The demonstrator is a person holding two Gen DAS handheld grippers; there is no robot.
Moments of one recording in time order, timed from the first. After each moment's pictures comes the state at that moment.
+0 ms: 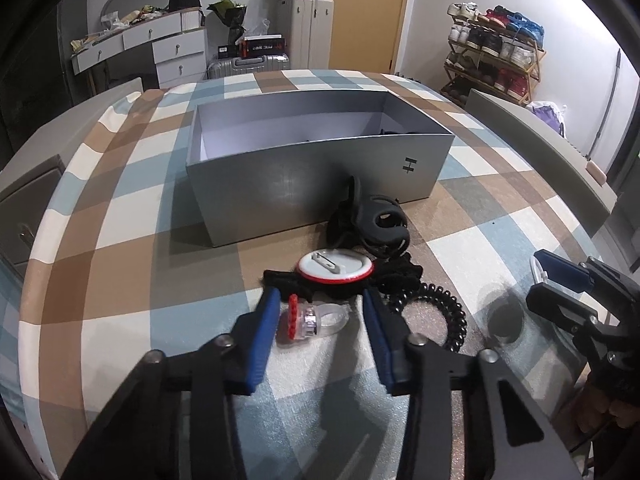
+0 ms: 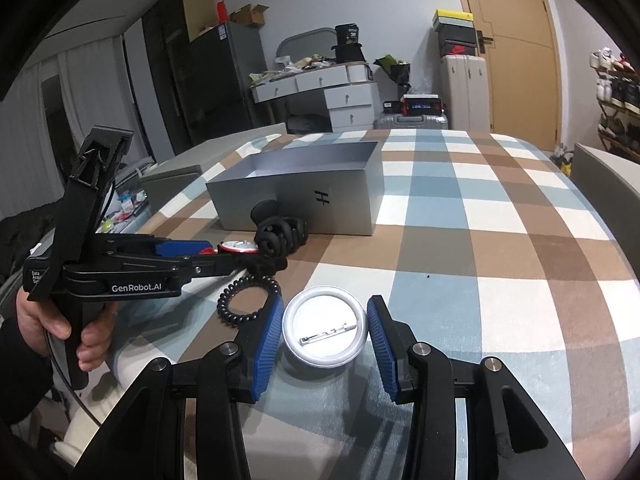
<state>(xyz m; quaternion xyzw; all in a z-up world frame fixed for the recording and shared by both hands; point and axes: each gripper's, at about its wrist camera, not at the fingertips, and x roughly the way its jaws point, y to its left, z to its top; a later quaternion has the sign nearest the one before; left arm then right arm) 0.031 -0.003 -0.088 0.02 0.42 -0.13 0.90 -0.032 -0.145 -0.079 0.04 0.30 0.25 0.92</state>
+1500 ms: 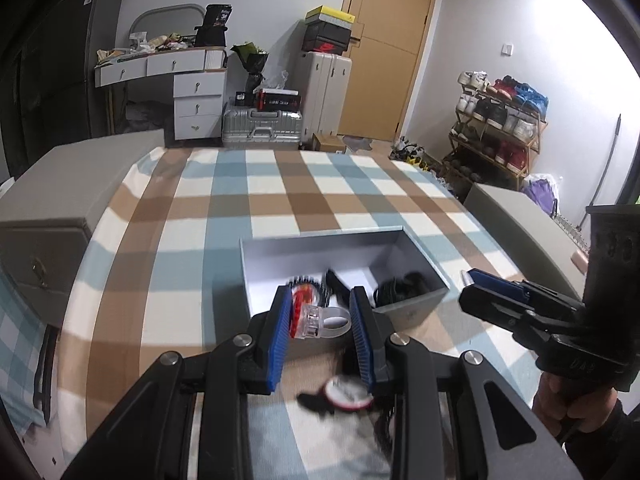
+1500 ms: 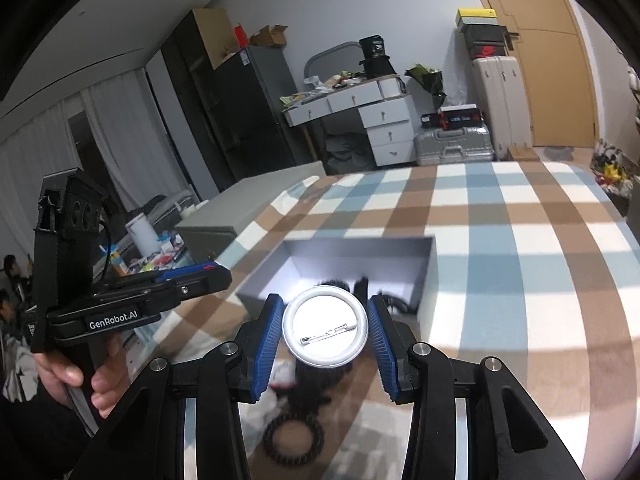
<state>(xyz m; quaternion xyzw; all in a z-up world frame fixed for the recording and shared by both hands) 0.069 0.027 -0.018 -0.05 0.33 -0.12 0.93 0.060 -0.122 -0.014 0.11 0.28 0.34 0.89</state>
